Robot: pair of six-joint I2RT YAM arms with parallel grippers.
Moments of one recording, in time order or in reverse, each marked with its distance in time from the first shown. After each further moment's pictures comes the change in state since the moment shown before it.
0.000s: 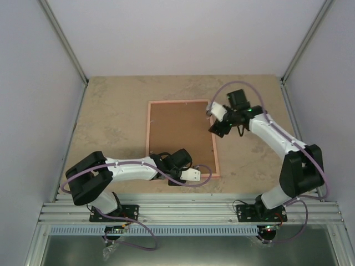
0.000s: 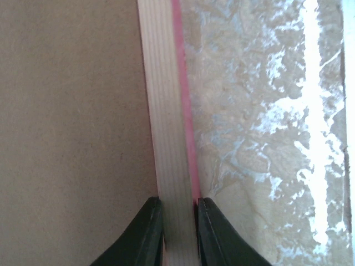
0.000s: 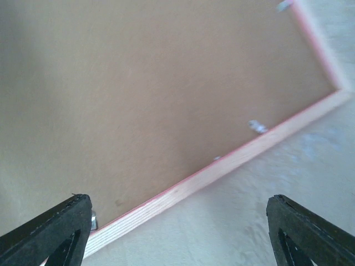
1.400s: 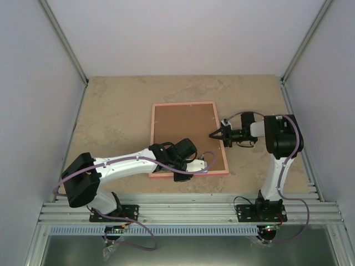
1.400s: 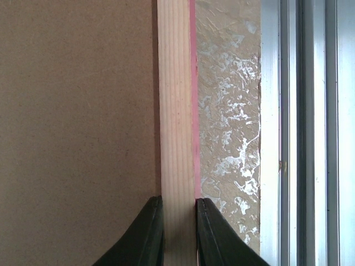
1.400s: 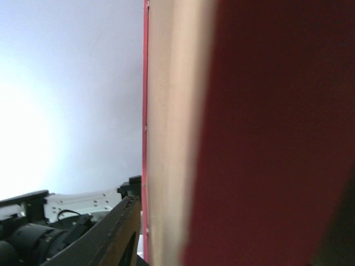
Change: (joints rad) left arm 0.002 -0.045 0.238 -0.274 0.129 -0.156; right arm -0.332 0.497 -0.219 0.455 -1.129 1.058
